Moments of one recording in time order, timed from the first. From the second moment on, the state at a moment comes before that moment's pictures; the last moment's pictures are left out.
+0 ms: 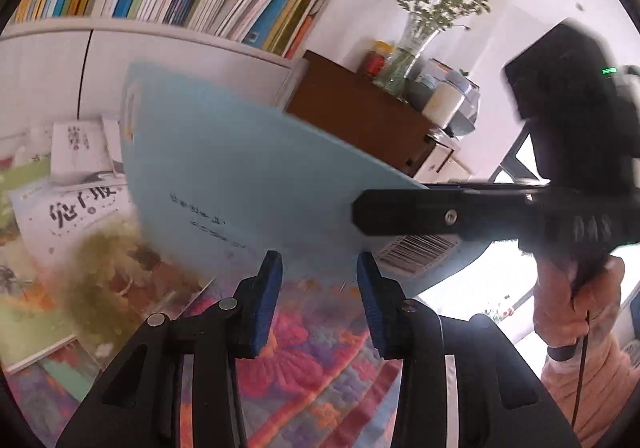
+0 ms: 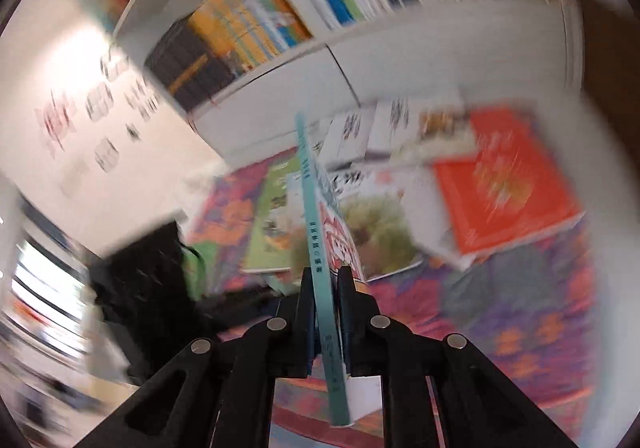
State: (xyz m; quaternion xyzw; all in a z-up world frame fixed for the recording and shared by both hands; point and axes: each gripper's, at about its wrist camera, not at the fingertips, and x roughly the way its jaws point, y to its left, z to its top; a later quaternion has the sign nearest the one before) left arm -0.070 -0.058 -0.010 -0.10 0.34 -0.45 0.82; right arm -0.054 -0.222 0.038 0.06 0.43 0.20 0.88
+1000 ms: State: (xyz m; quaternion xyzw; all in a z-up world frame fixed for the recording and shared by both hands) left arm -0.097 0.008 -0.104 -0.07 0.50 -0.24 0.83; right arm -0.055 -0.284 -0.120 0.14 0.53 0.21 0.81
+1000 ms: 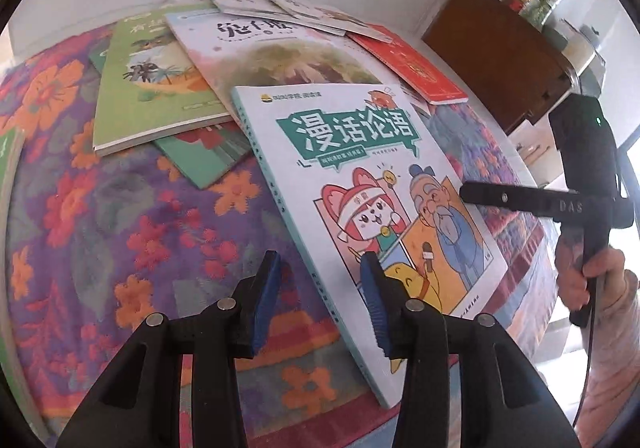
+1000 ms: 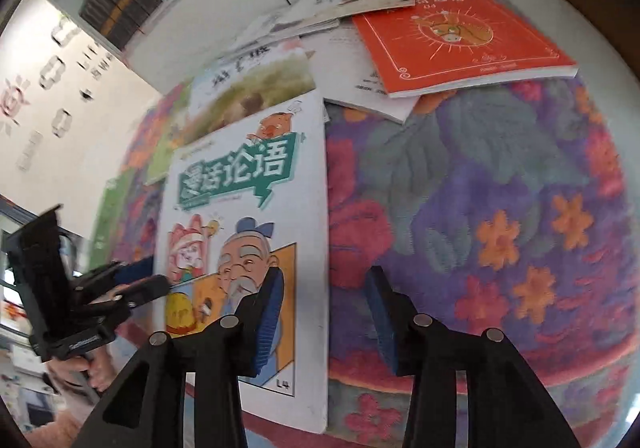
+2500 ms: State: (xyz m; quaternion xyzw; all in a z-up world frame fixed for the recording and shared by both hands) left arm -0.086 0.054 -0.113 -0.14 0.49 -0.22 0.83; right arm -0.025 -0.259 -0.154 0.23 0.54 0.34 0.74
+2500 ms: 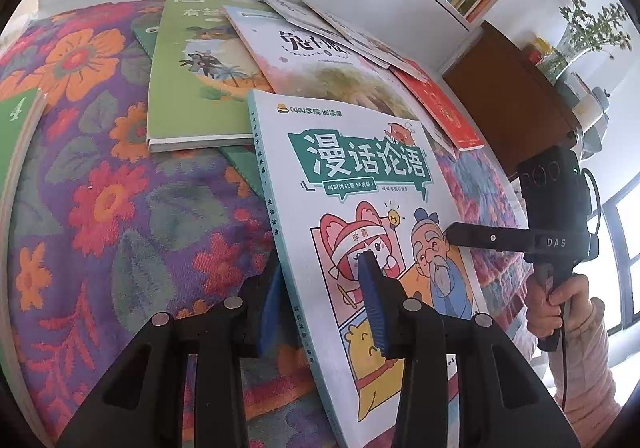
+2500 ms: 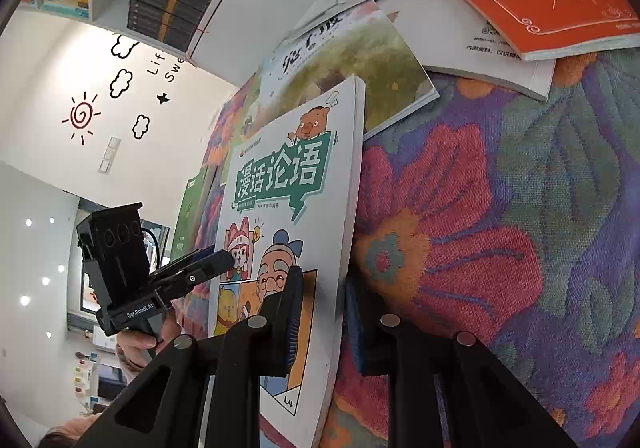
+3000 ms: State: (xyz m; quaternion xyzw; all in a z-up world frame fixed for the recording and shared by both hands) left arm -0.089 0.047 -0.090 -0.13 0.53 -0.18 0.82; right arm -0.049 -0.233 -0.110 0.20 0.53 0.29 0.77
